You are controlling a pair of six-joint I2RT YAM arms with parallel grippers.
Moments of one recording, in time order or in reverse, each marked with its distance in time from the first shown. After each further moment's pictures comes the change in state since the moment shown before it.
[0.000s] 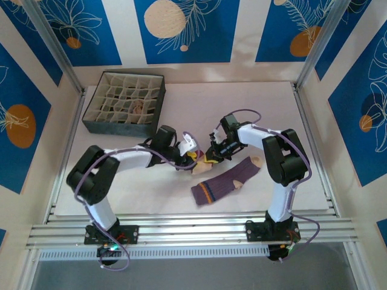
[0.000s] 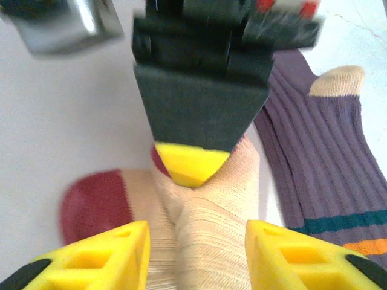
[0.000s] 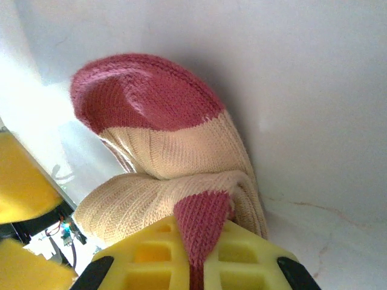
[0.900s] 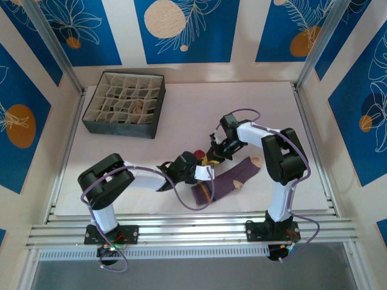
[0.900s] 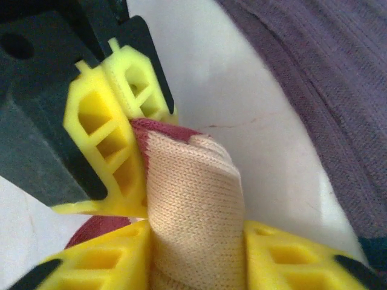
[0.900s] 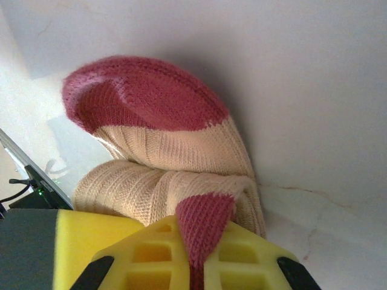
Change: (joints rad) left arm -0.324 0.072 -0.128 0.292 -0.672 0.429; right arm 0.003 0.018 0.037 -0.079 0.011 -0.026
